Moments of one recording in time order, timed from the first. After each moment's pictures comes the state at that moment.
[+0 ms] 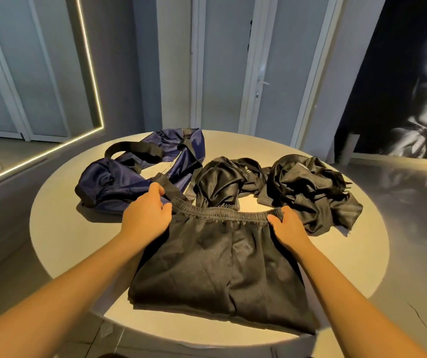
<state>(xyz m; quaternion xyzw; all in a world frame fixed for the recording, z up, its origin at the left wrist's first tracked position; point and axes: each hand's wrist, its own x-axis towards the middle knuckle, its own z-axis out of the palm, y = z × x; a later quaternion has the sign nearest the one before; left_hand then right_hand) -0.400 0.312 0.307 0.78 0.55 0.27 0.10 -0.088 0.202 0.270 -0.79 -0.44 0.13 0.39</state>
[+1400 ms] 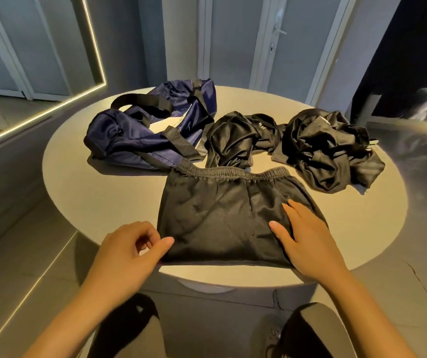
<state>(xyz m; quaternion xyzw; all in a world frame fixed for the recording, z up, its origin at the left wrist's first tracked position) -0.489 0.163 0.263 0.75 0.51 0.31 0.28 -0.156 0.086 0.243 -0.78 -0.59 0.01 0.19</state>
